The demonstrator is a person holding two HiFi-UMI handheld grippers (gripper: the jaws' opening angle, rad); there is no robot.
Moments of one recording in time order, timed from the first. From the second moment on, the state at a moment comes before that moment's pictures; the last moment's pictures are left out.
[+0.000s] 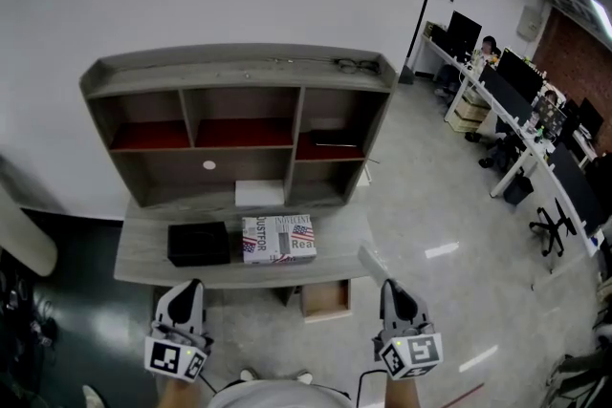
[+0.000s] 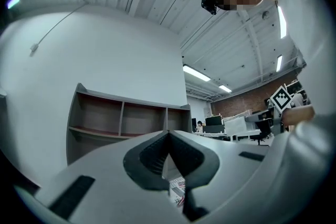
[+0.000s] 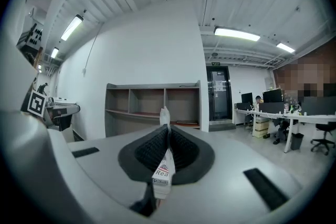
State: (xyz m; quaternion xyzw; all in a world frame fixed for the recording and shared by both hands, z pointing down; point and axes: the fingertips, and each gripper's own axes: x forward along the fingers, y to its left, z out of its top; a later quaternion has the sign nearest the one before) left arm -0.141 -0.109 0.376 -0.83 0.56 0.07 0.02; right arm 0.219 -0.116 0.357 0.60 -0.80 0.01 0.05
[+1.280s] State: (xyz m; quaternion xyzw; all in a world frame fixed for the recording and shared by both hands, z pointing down) left arm -0.178 -0.128 0.388 -0.83 0.55 0.07 0.00; right arm 0.208 -0.117 0.323 0.64 -0.77 -0.02 0.04
